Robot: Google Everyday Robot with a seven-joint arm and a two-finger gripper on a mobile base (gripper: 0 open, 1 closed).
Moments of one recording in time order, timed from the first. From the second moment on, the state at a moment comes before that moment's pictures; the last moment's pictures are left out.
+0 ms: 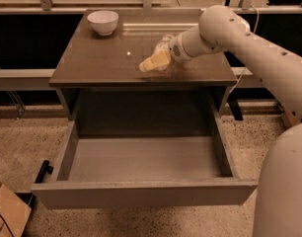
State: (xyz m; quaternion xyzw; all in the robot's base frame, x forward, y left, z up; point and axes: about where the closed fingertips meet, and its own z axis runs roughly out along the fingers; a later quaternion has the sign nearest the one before) arm 0.777 -0.054 0.833 -0.32 0.84 0.18 0.39
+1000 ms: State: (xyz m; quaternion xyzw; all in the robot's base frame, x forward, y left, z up) arm 0.791 -0.017 0.830 -0.34 0.83 0.21 0.40
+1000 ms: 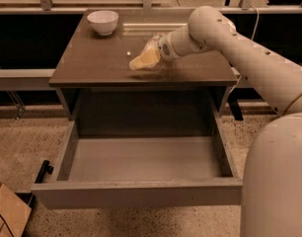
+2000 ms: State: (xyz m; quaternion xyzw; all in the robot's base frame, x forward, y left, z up) arm 0.805 -0.060 0.827 -0.28 0.85 0.17 0.41
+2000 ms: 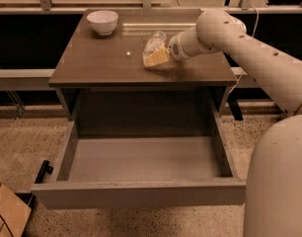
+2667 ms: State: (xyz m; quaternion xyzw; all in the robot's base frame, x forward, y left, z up) arm 0.797 -0.077 0.834 -0.28 0.86 0.14 0.42
